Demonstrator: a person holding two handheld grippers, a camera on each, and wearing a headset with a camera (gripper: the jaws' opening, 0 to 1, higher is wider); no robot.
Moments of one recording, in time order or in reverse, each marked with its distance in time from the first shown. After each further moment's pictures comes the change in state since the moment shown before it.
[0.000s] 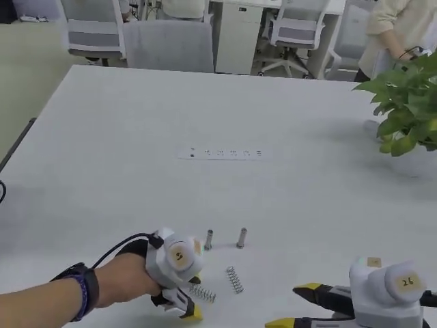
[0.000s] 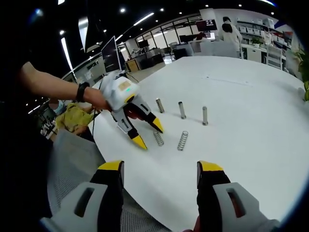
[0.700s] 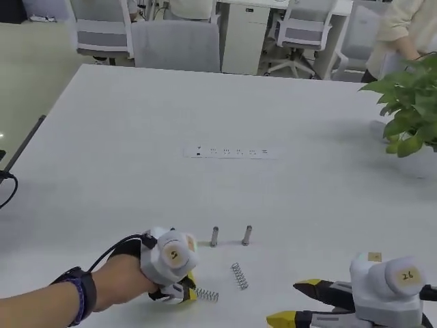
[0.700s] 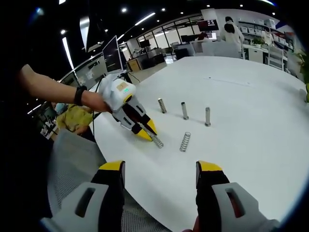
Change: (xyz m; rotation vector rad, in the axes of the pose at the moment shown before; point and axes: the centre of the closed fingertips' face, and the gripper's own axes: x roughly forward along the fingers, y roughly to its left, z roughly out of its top) left arm -0.010 0.009 -0.015 -0.082 -0.012 0.093; right arm 0.004 0.005 0.001 -0.008 0.004 0.012
